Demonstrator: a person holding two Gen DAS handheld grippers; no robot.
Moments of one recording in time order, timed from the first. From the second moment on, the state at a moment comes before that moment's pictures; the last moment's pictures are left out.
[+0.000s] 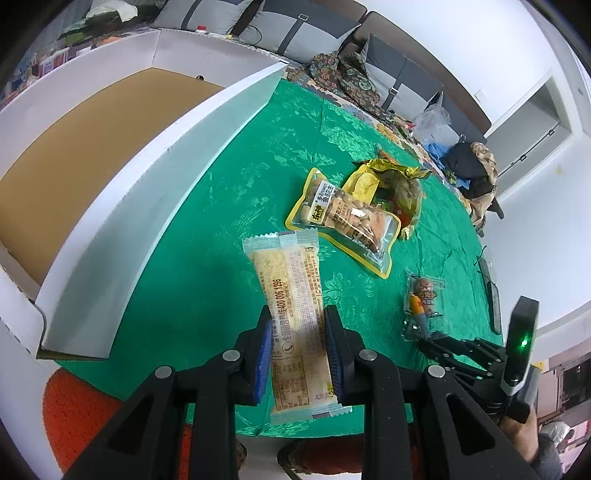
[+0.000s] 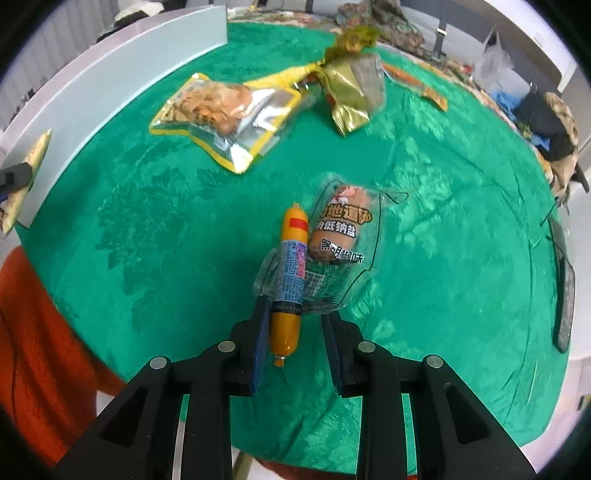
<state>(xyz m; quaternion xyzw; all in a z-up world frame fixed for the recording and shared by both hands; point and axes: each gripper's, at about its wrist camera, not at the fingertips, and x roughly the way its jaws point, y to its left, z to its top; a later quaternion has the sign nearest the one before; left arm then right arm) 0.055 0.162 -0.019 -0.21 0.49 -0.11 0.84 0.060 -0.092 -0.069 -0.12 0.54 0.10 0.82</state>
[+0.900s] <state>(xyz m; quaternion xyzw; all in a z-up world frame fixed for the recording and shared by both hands) 0.053 0.167 -0.014 -0.23 0.48 -0.12 0.84 0.084 -0.166 -0.070 0.12 0.56 0.15 0.81</state>
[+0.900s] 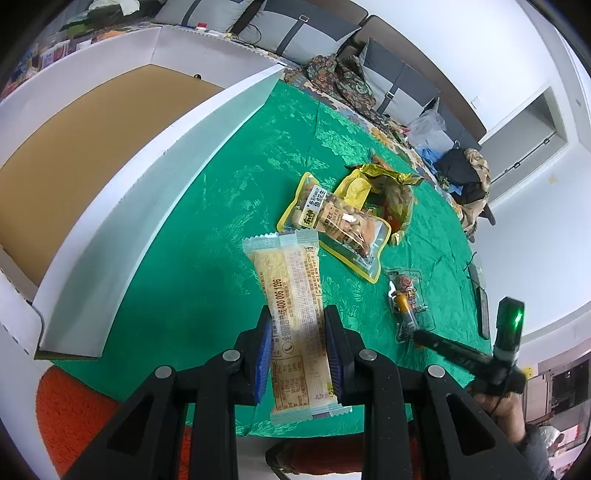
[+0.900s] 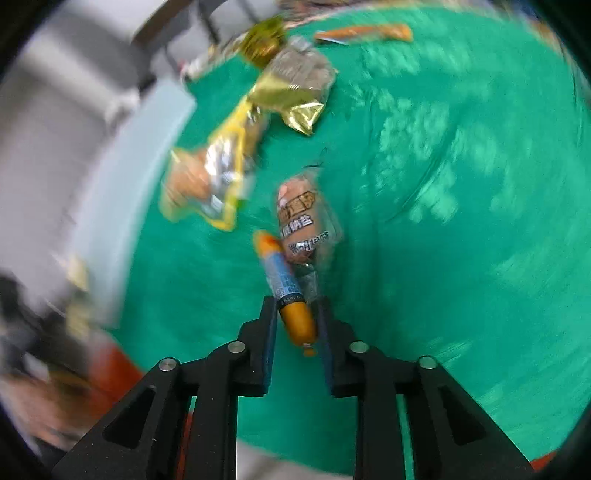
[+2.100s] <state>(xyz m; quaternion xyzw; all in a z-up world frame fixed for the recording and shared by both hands) 0.044 0.177 -0.005 -0.24 0.48 -0.11 0.84 0.104 -0.036 -0.084 -0.05 0.56 0.23 0.80</state>
